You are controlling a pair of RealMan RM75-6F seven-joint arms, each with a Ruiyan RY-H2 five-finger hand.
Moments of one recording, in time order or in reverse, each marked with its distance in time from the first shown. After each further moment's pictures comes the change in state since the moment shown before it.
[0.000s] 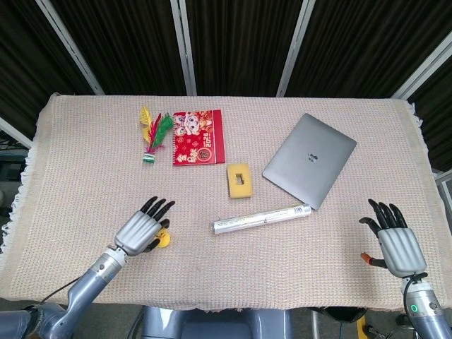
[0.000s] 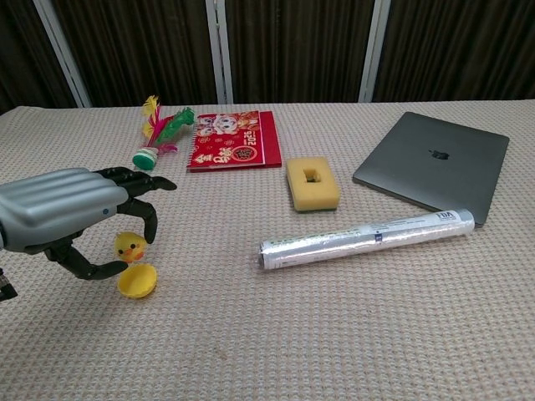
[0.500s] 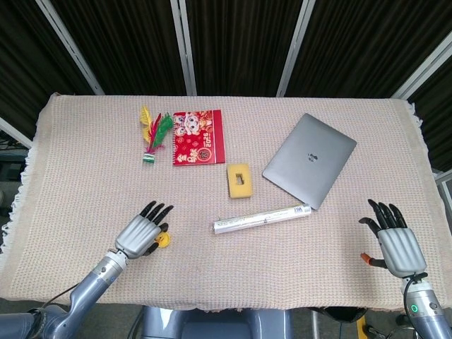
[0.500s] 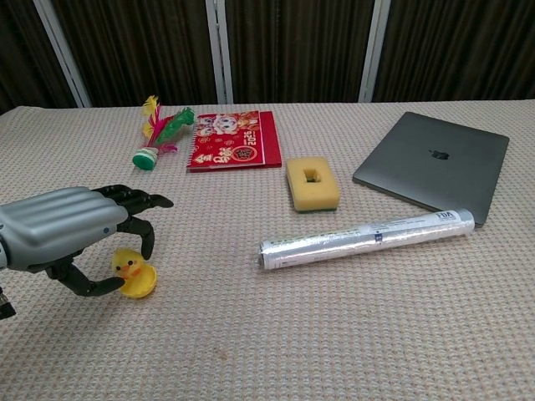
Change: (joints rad) left arm 0.017 -0.041 0.003 0.052 -0.022 -0.020 0.020; right arm 0.001 0.002 -0.002 0.000 -0.002 -0.002 0.005
